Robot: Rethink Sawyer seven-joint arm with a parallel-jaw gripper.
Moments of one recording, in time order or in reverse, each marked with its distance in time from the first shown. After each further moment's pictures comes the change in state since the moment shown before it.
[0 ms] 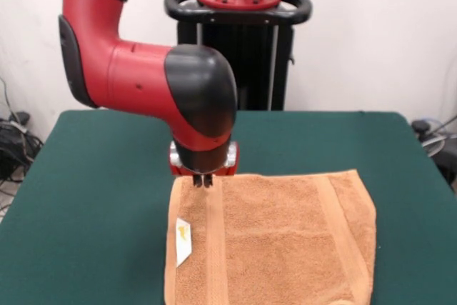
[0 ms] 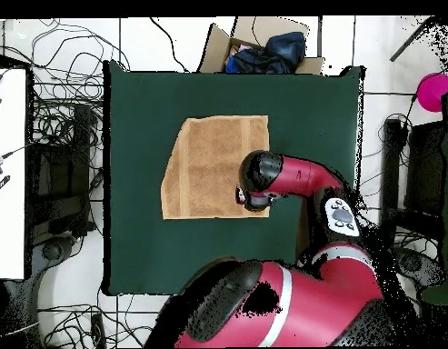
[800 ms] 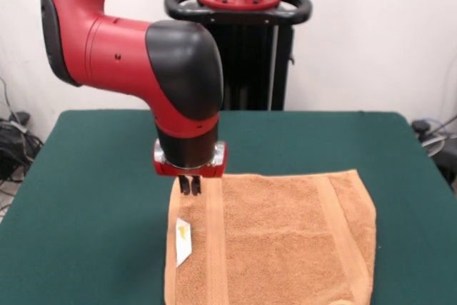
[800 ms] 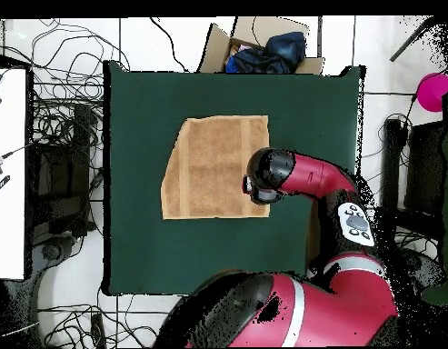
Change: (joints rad) arm -0.034 -0.059 0.006 0.026 0.050 -0.114 0.000
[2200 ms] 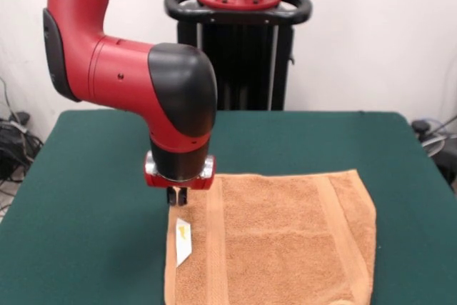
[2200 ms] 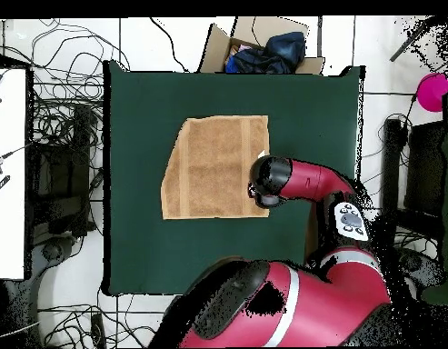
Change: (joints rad) arm 0.013 0.058 -0.040 -0.027 -0.062 -0.073 0.000
